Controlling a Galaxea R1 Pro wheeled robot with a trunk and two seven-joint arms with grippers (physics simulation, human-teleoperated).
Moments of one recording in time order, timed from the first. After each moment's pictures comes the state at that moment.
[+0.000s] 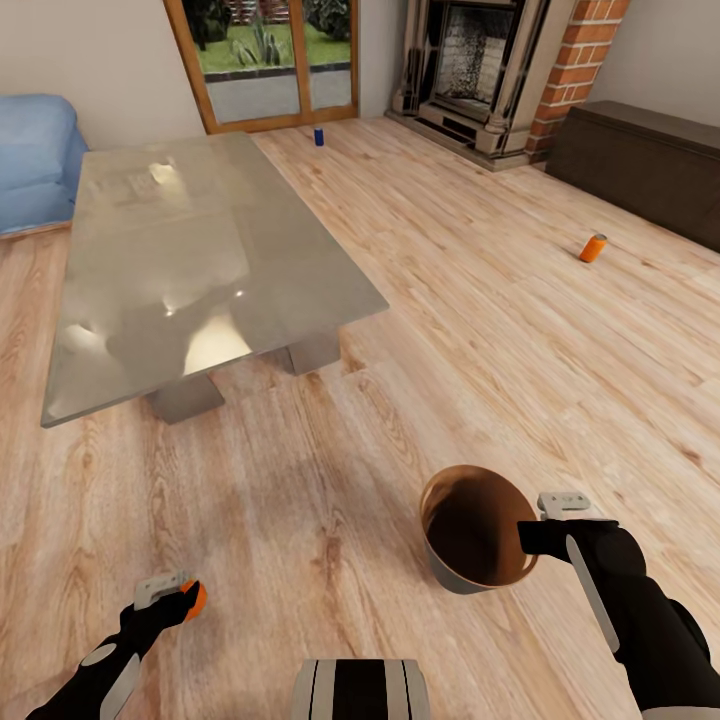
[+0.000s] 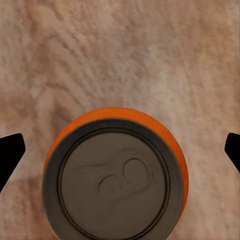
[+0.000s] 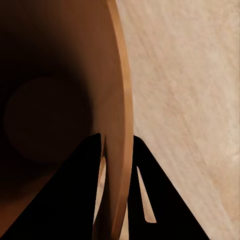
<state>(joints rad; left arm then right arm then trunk) -0.47 0.19 0.23 -0.42 0.10 -0.14 -0.14 -0.42 -0.17 -0.07 -1.40 0.01 1.01 0.10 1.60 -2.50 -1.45</state>
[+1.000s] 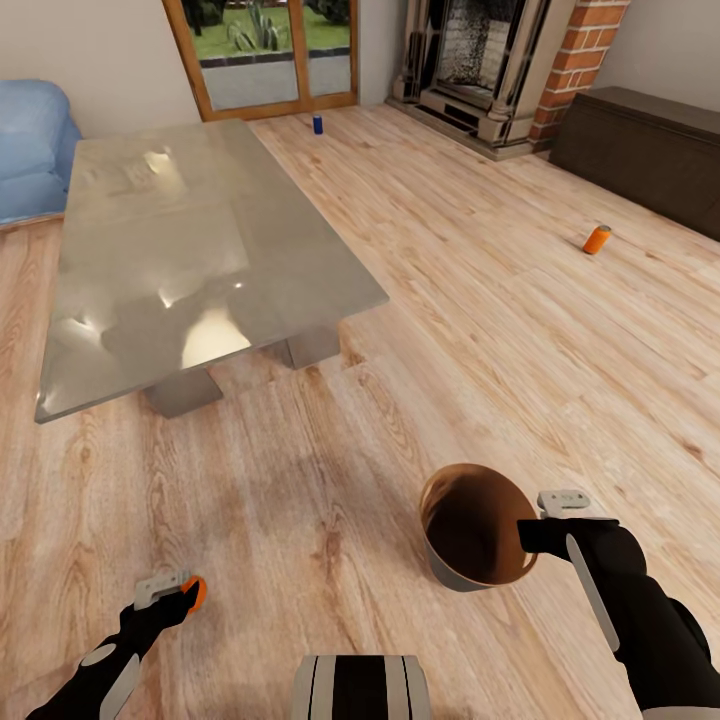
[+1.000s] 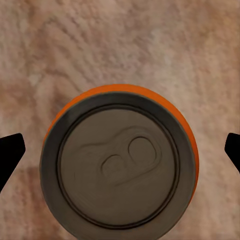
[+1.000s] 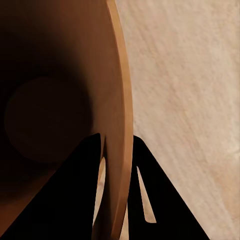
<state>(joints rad) -0.47 0.19 0.23 -0.42 0.10 -0.14 -0.14 -0.42 -0.18 -0.07 -1.41 0.01 1.01 0.10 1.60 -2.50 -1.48</state>
